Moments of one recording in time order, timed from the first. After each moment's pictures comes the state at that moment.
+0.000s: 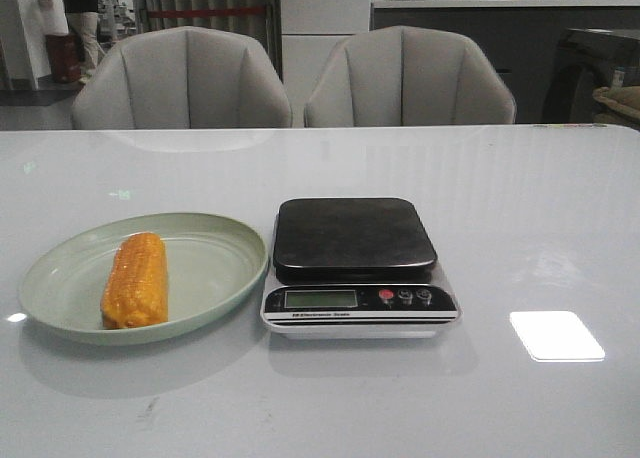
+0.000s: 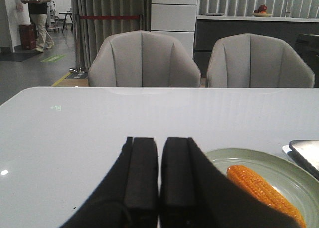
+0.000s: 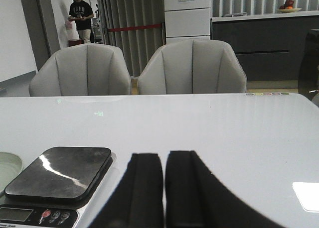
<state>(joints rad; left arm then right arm) -0.07 -0.01 0.01 0.11 0.04 -0.17 0.14 -0.01 0.03 -0.08 -0.02 0.19</state>
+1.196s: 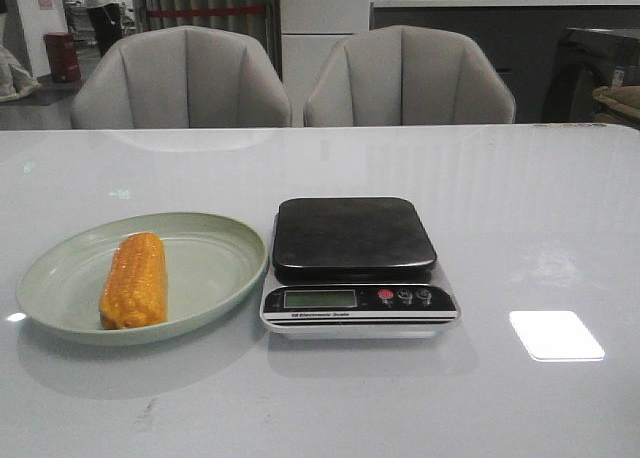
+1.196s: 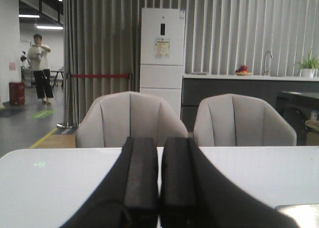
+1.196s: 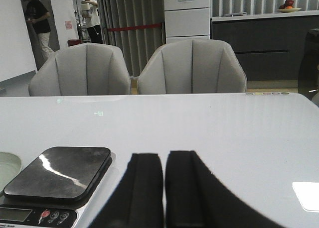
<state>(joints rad) -0.09 -0.01 -0.07 0.11 -0.07 -0.18 0.14 -0.01 0.03 -0.08 -0.02 0.19</state>
